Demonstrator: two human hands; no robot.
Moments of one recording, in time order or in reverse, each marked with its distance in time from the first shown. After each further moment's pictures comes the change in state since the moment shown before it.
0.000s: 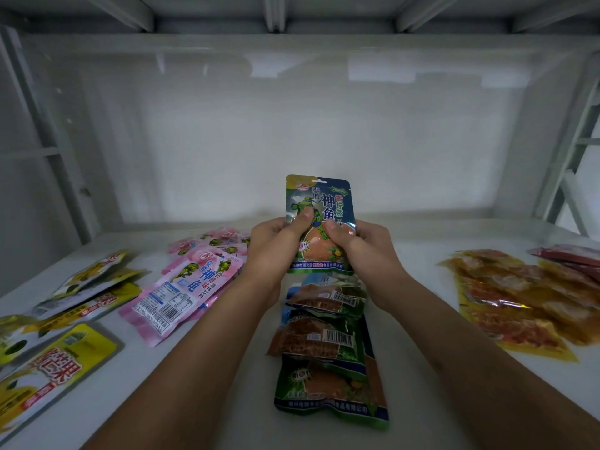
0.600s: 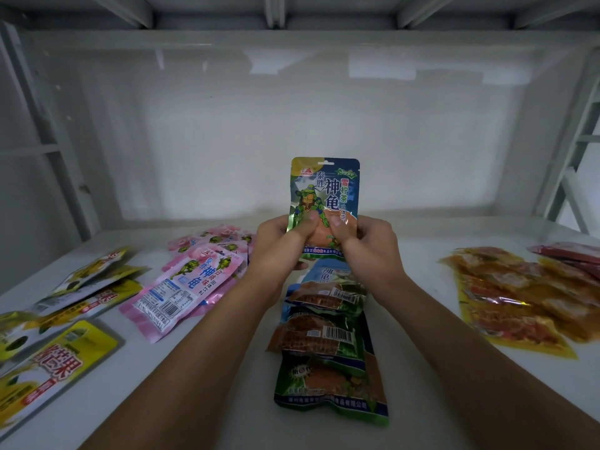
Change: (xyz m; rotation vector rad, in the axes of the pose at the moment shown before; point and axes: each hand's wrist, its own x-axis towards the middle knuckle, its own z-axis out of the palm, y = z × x) left_hand 0.000 -0.005 0.004 0.115 -0.015 0.054; right_hand 0.005 0.007 0.000 -0.313 0.160 -0.202
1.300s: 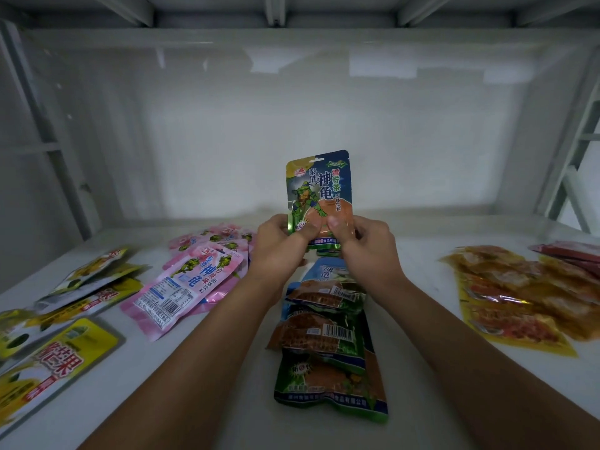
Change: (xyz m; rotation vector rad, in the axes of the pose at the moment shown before) left_hand 0.006 -0.007 0.000 0.043 0.063 0.010; right_hand -0.004 0.007 0.000 -0.050 -0.017 -0.134
